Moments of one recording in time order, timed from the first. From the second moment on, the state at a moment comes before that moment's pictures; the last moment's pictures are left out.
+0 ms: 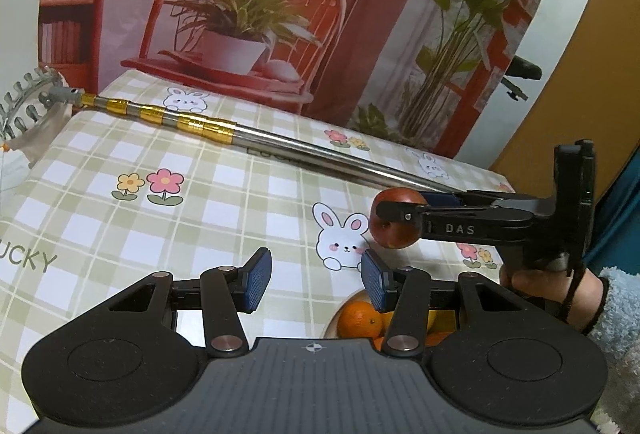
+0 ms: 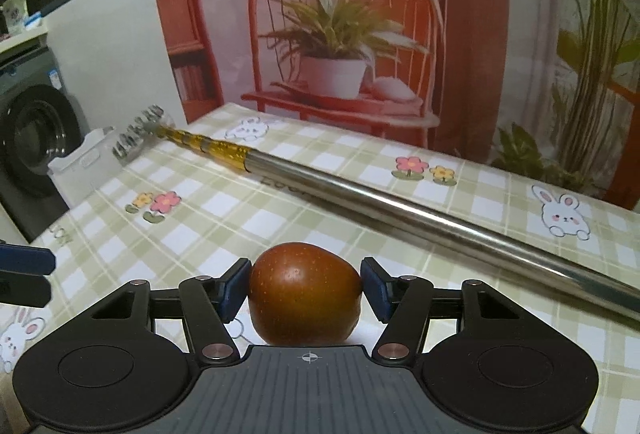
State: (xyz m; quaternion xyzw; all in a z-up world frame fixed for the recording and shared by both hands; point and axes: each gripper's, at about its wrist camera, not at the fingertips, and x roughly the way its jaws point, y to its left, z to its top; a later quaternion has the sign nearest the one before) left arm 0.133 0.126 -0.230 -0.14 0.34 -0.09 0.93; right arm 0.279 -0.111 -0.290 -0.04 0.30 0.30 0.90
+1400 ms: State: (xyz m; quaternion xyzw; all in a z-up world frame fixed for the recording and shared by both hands) left arm 0.086 0.146 -0.231 -0.17 0.34 -0.09 0.92; right arm 0.132 -0.067 -0.283 -0.08 0.34 0.34 0.88
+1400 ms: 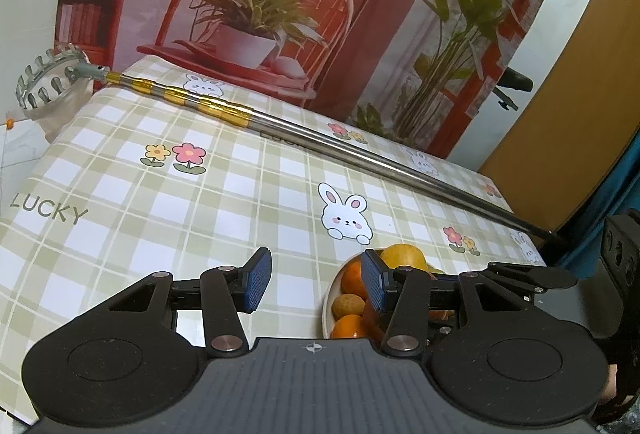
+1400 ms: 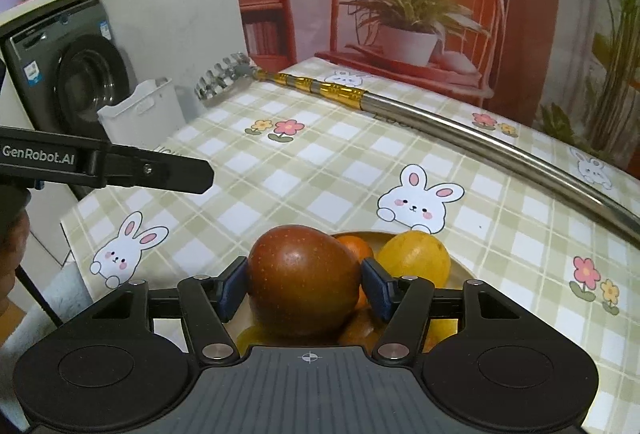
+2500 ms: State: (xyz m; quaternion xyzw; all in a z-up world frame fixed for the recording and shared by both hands) left arm 0.079 0.137 -0.202 -0.15 0.32 -0.11 0.93; right arm 0.117 -0.114 -0.251 -0.02 0.29 0.29 0.91
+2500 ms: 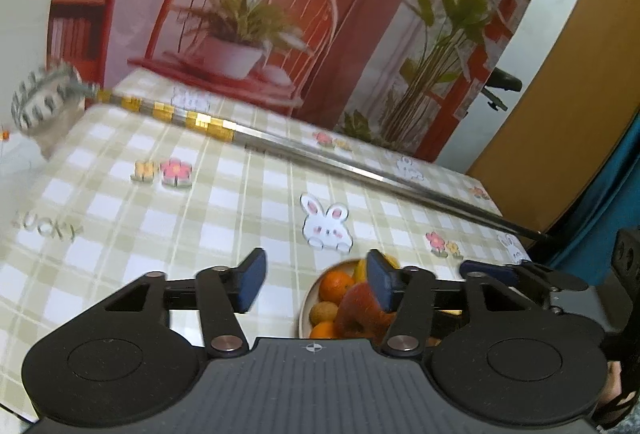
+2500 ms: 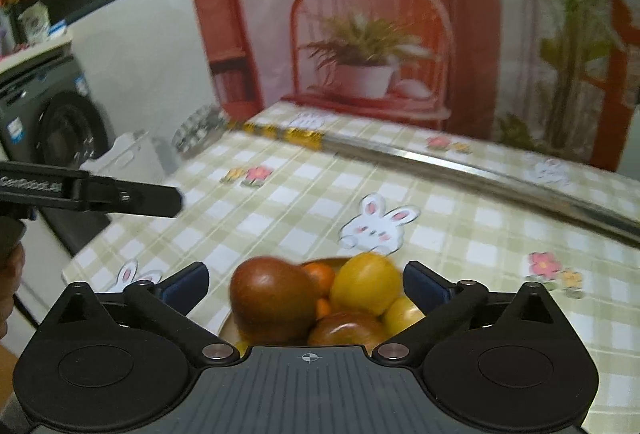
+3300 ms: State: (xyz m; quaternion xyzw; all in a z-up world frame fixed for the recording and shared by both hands) left arm 0.012 0.060 -0.053 -0.02 0.18 -0.10 0.98; right arm 0.060 -0.239 -0.117 0.06 0.15 0.16 0.97
